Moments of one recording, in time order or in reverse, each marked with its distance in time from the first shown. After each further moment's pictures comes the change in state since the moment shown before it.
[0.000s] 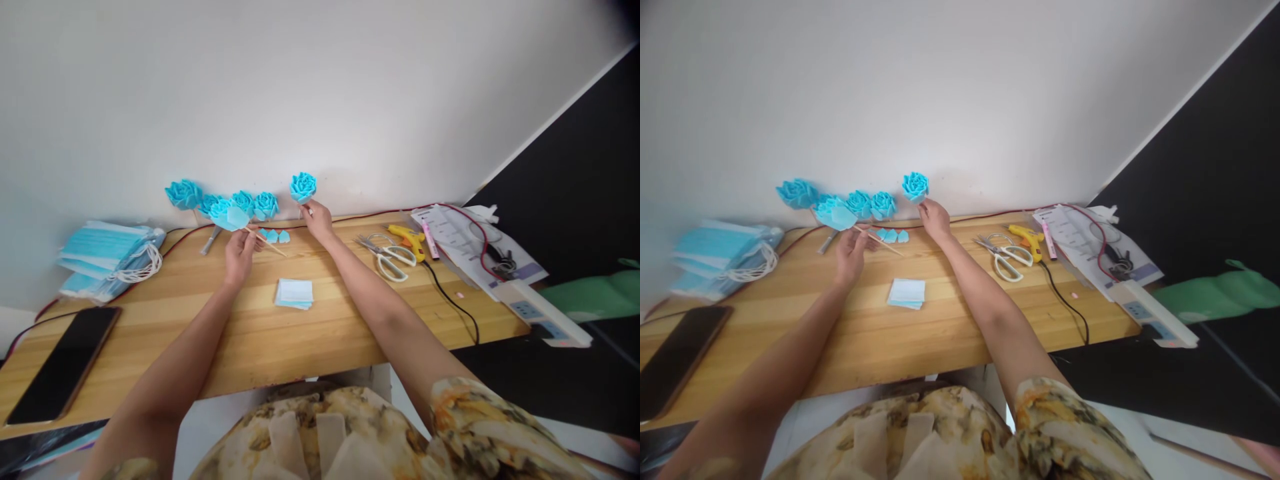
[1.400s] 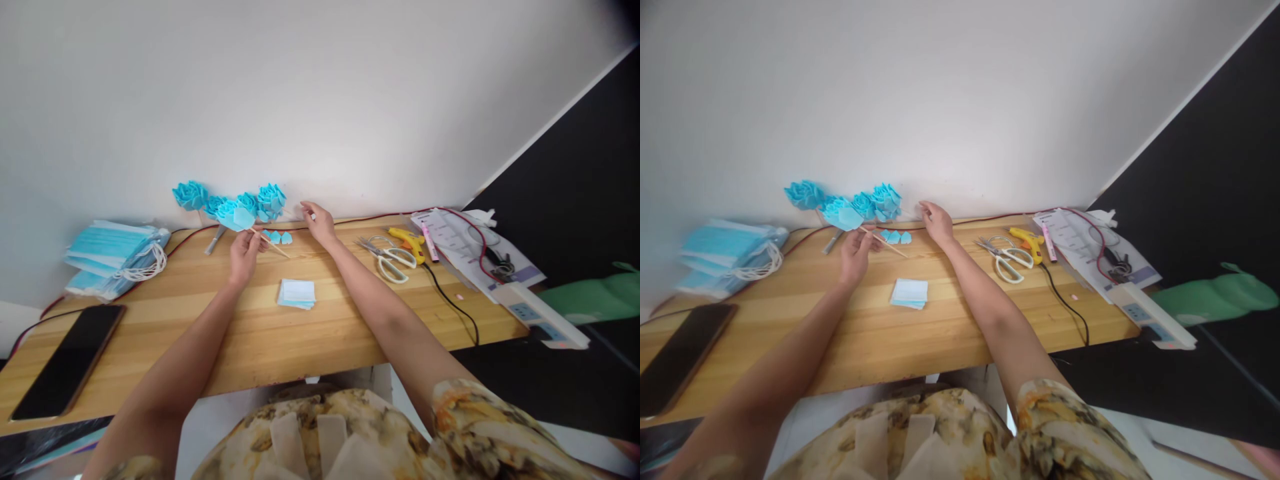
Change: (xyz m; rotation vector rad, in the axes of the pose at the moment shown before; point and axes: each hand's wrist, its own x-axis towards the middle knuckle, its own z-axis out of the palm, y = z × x) left_hand -0.001 0.007 0.002 -0.032 0.000 -0.023; right_hand -0.006 -0.001 0.001 0.130 -0.014 0.002
